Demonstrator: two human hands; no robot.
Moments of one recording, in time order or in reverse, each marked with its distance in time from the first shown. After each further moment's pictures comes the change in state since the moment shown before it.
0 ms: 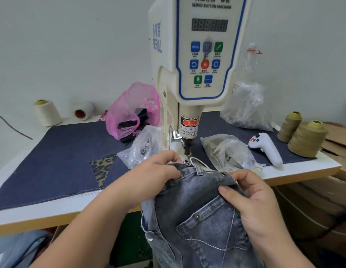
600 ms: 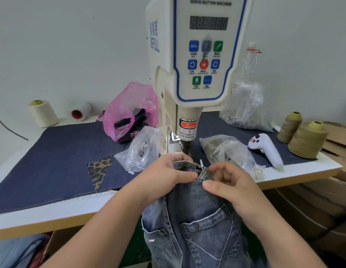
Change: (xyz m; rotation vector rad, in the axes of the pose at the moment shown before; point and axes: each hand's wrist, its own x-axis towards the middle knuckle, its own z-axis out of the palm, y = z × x) left_hand 0.037 -0.009 0.022 -0.263 -0.066 0.132; right_hand 0.032 -0.006 0.005 -0.140 -0.220 0.184
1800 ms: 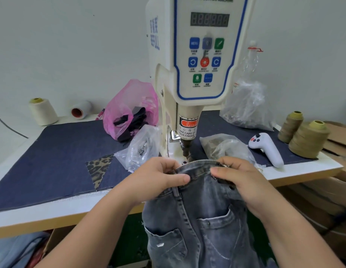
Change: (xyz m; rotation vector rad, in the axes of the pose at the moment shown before) left_hand -0.009 -0.008 -0.018 0.156 -0.014 -0.016; right_hand 0.014 -0.015 -0.013 0.152 -0.161 0.044
